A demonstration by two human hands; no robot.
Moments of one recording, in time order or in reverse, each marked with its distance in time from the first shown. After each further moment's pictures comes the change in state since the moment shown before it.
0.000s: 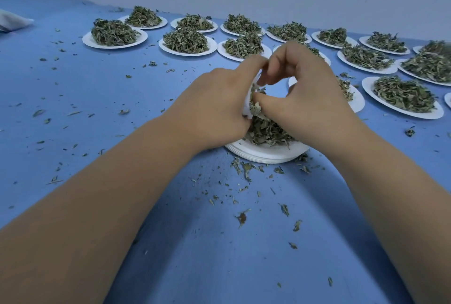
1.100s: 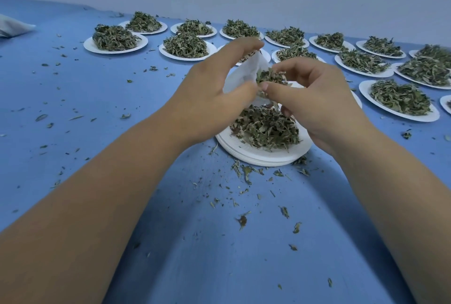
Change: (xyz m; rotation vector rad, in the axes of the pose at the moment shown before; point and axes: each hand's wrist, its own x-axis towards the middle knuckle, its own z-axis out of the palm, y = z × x) left_hand -0.002 -0.001 -0.016 -0.496 0.098 -0.104; right_hand 0.011 0.020 -0.004 0.351 0.083 0.297
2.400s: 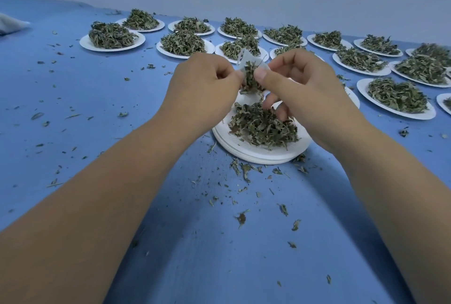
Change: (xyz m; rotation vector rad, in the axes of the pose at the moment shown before) left_hand 0.004 0.004 0.005 0.114 0.177 -0.280; right_hand -0.008 -0.009 0.000 -0.084 -0.080 -0.027
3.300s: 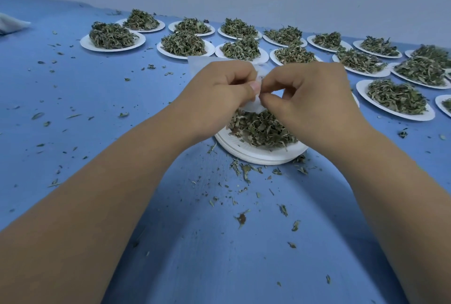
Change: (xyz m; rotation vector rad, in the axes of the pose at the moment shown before) left_hand -0.003 0.001 0.000 -0.203 -0.275 0.190; right_hand -0.006 -0.005 -0.003 -0.631 0.060 -0.397
